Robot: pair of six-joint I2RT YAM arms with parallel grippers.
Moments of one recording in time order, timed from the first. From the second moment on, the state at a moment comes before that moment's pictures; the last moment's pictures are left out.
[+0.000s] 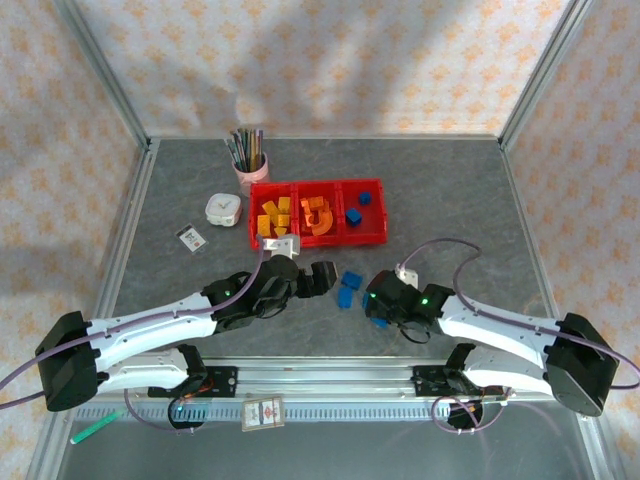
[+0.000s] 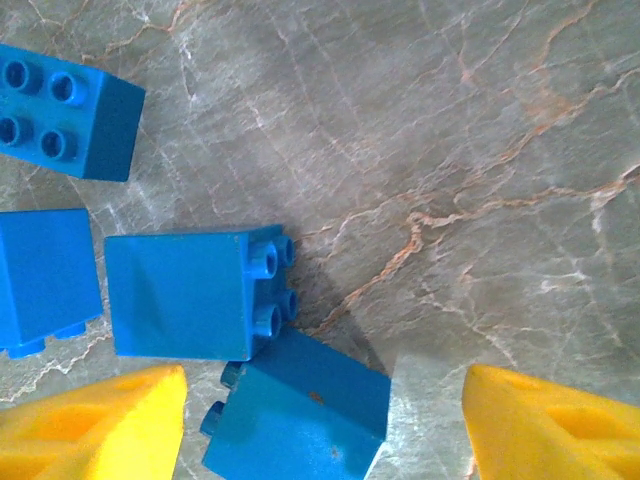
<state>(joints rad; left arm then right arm) -0.97 1.11 0.68 -0.17 -0.28 -0.95 0.92 1.09 0.53 -0.65 0.20 1.08</state>
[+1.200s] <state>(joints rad) -0.96 1.10 0.70 -0.19 -0.30 -0.93 0.92 1.07 0.58 -0.69 0.29 1.09</state>
